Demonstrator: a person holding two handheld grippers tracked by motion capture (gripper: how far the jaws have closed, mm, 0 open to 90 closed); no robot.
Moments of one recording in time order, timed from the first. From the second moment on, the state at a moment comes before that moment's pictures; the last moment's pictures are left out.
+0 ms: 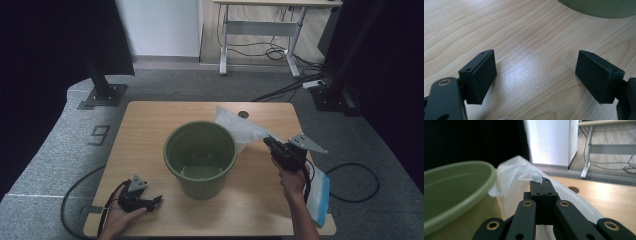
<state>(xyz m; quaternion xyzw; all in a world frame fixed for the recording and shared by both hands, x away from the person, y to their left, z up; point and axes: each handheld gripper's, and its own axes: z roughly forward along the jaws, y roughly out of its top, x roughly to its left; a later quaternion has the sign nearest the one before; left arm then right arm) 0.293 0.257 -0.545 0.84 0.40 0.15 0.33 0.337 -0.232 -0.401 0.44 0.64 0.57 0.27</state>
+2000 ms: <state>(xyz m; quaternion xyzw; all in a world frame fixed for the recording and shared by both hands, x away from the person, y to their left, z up) 0.293 0.256 -0.545 0.84 0.41 0.15 0.33 0.294 -0.134 -0.340 0.30 0.67 0.58 0.35</state>
